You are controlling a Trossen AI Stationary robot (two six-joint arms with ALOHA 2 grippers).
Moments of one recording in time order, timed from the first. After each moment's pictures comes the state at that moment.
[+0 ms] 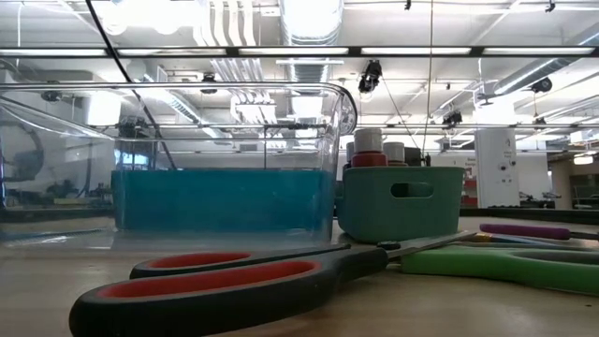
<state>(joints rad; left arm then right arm) -0.76 1.77 1.10 0.31 -0.65 -0.09 0.67 1.80 1.16 0.72 0.36 -0.33</state>
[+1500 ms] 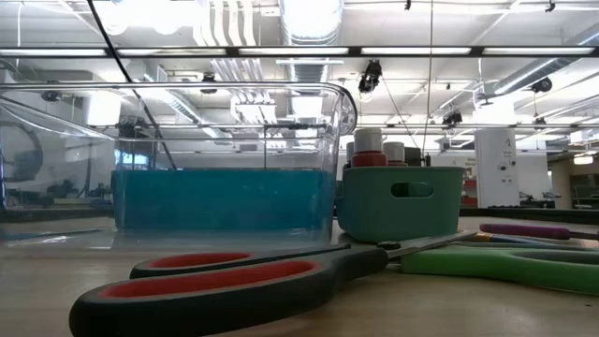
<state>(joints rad) -0.73 1.77 1.10 0.34 -0.60 -0.09 0.63 1.80 1.16 0.71 0.23 -0.30</state>
